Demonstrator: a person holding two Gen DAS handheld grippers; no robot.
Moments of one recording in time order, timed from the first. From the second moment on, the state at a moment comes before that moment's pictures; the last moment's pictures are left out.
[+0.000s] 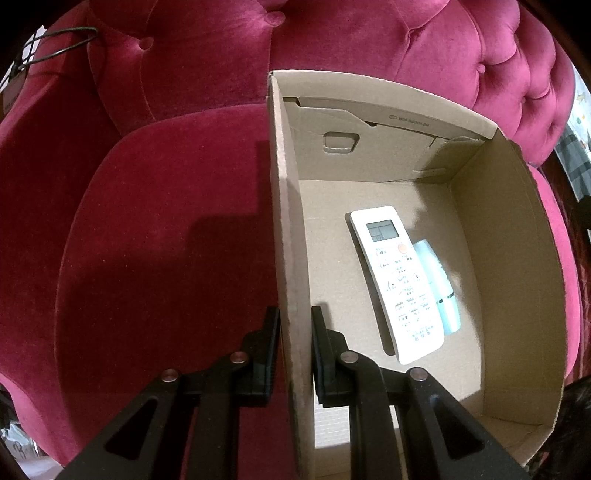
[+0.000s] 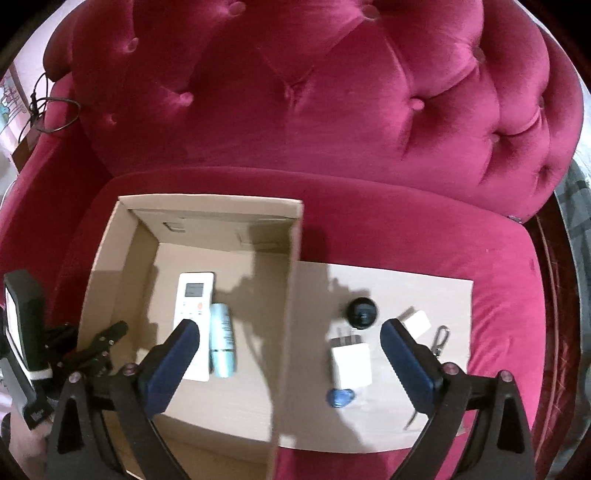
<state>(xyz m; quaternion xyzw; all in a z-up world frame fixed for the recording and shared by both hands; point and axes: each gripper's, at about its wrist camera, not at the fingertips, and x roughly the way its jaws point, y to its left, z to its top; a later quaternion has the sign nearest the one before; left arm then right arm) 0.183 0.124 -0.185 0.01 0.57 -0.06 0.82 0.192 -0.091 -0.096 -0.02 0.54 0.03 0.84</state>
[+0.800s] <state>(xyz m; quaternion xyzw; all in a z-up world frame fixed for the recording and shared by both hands) 0.186 0.122 -0.188 0.02 0.57 -0.06 0.82 0.217 -0.207 -0.149 0.02 0.56 -0.05 0.83</state>
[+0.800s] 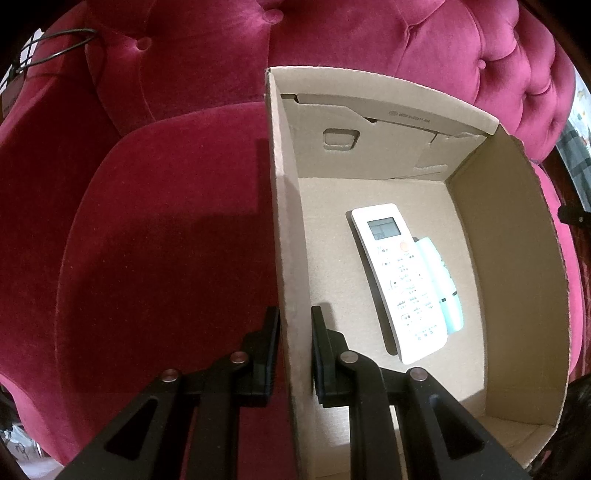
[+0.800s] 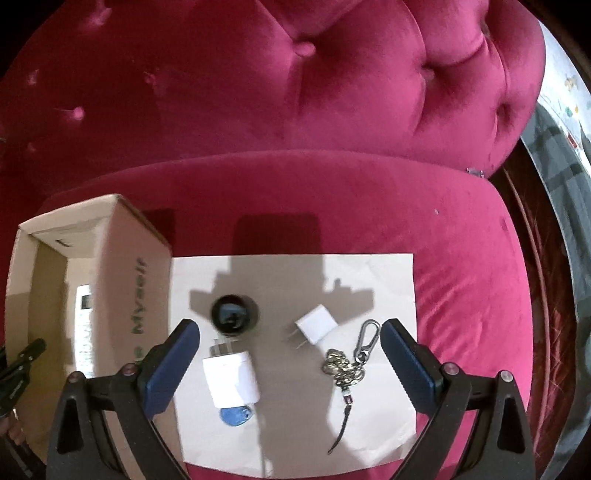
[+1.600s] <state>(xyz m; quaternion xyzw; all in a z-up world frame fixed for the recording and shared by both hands) 0.187 0.118 -0.193 0.03 0.57 -0.06 0.82 0.250 -0.246 -0.222 0.05 0.60 -0.07 0.80</state>
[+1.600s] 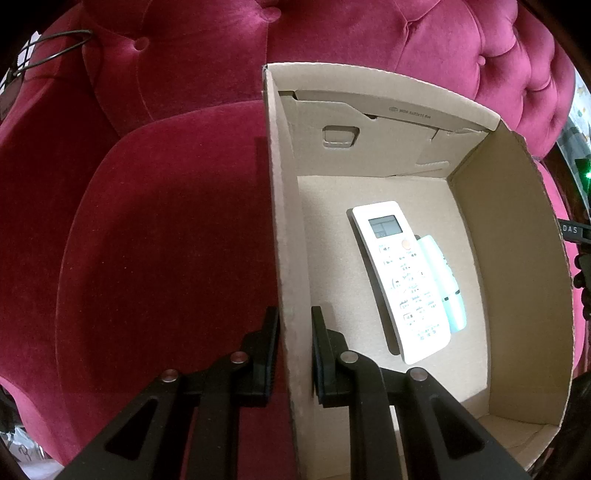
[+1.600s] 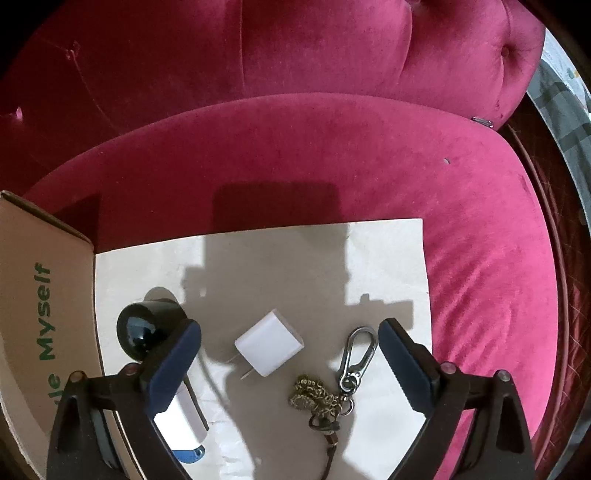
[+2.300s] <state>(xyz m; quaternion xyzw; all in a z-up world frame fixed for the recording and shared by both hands) 0.187 0.118 -0.193 0.02 0.57 -0.06 0.82 0.254 -0.240 -0.220 0.04 0.61 -0.05 0.79</state>
